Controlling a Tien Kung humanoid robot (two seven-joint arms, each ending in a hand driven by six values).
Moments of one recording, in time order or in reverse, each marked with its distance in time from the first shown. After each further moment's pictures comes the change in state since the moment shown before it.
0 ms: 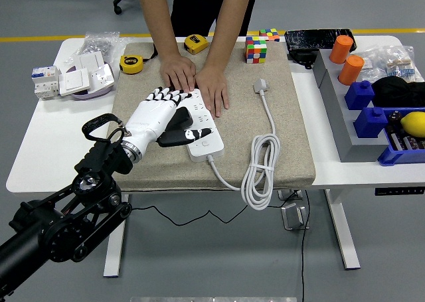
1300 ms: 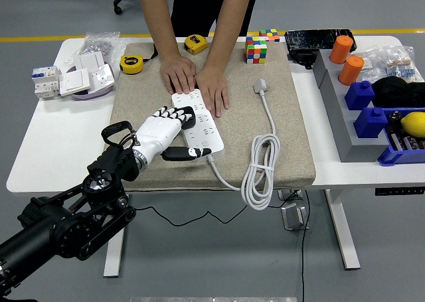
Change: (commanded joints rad) left arm -0.063 -0.021 0.099 0.117 -0.050 -0.045 -0.013; right arm 0.007 -0.002 0.001 0.000 0.001 0.000 0.000
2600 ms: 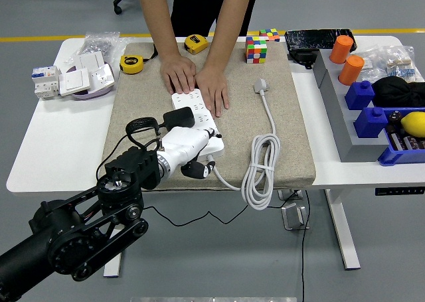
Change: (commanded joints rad) left arm 0.041 -0.013 0.004 -0.328 -0.030 -0.329 0.222; right arm -0.001 0.000 0.006 0.000 -0.008 0.000 -0.001
